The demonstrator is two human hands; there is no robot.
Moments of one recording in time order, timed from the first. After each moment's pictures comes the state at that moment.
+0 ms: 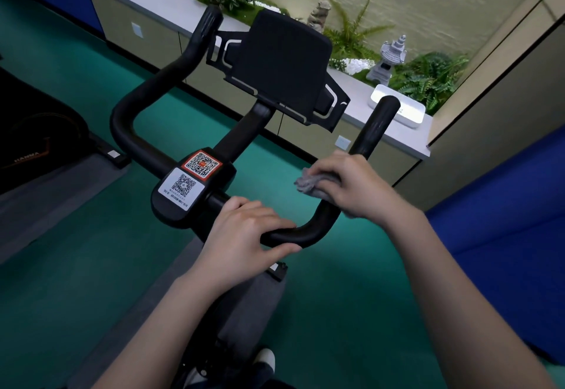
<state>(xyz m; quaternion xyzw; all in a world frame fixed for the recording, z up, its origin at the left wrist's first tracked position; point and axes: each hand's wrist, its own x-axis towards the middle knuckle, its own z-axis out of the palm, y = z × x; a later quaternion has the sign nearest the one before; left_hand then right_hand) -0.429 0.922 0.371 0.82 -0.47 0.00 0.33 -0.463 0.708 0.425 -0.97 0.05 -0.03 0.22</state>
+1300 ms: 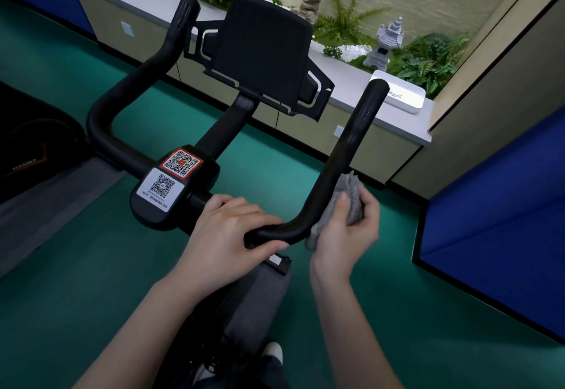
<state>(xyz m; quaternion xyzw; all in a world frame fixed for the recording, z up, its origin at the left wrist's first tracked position) -0.429 0.920 0.373 0.82 -0.47 -0.01 0.32 -0.495 0.786 0.356 -0.50 0.41 -0.53 0.55</state>
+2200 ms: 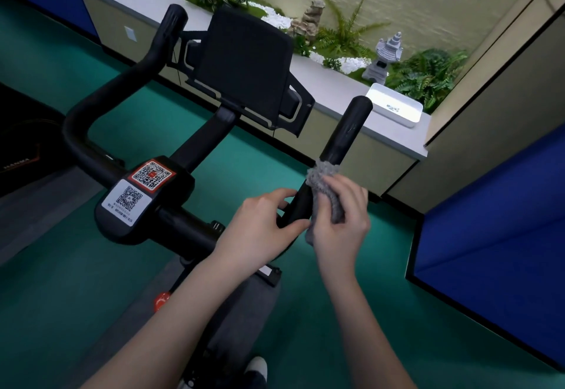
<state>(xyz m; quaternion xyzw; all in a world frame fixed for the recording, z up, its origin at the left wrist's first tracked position) -0.435 0.831 0.378 0.85 -0.30 -0.15 0.41 -0.496 0.720 0.354 -0.77 0.19 -0.50 0.34</state>
